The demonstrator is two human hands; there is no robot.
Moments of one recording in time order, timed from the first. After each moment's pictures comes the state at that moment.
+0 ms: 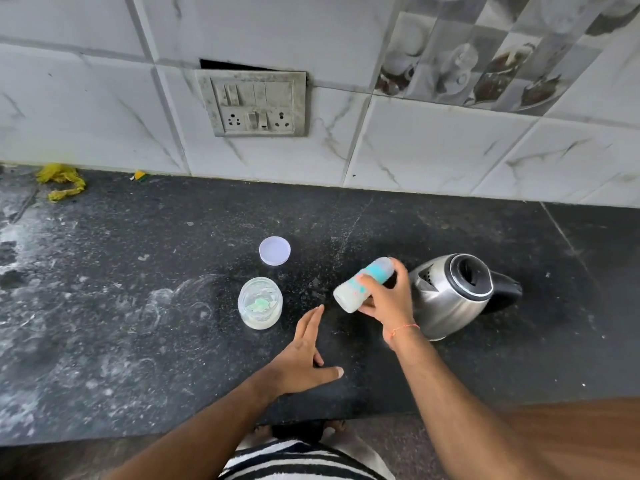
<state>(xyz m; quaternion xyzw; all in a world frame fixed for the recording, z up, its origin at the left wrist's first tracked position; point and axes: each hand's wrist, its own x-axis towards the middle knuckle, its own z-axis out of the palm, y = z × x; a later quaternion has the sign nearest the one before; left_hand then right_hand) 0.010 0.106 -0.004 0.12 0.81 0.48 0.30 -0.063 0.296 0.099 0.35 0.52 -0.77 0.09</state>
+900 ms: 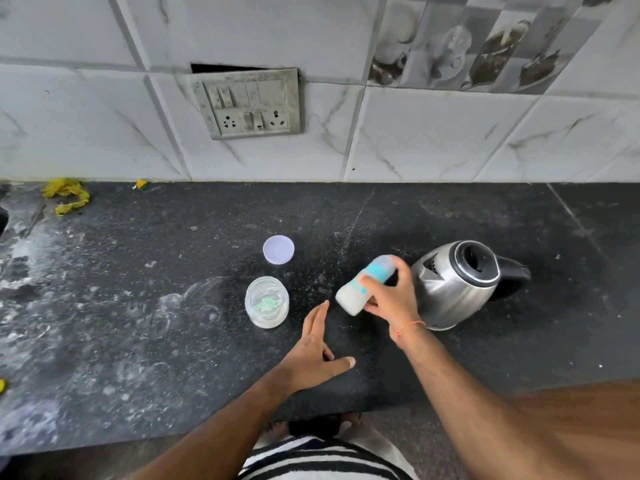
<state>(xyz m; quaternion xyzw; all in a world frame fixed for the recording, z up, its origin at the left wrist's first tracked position) 0.011 0.107 -0.002 0.10 0.82 0.48 0.30 -0.057 0.295 0.095 0.36 0.47 -0.80 0.10</state>
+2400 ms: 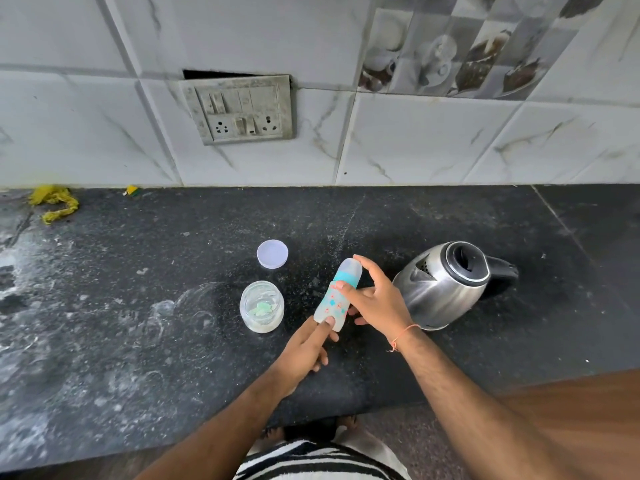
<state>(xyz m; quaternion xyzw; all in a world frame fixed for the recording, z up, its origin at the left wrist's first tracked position) 0.007 0.113 0.026 -0.08 0.67 0.68 0.30 -0.038 0.290 0.109 0.14 0.83 -0.53 0.12</state>
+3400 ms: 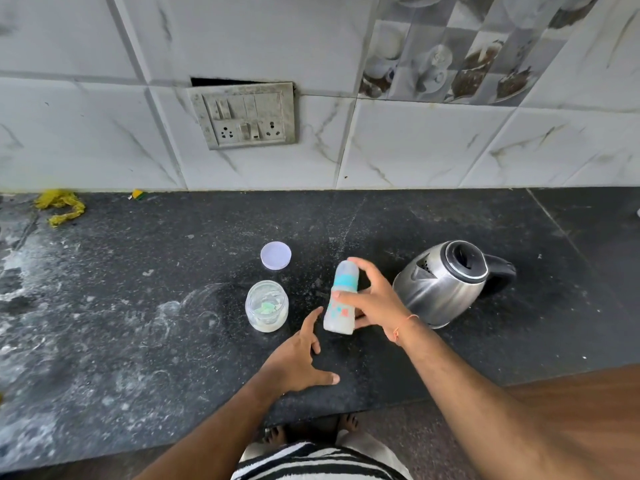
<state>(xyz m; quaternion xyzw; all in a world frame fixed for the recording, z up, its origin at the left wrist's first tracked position) 0.009 0.077 0.011 0.11 0.86 0.38 0.32 -0.041 0.278 0.112 0.22 0.70 -0.66 0.16</state>
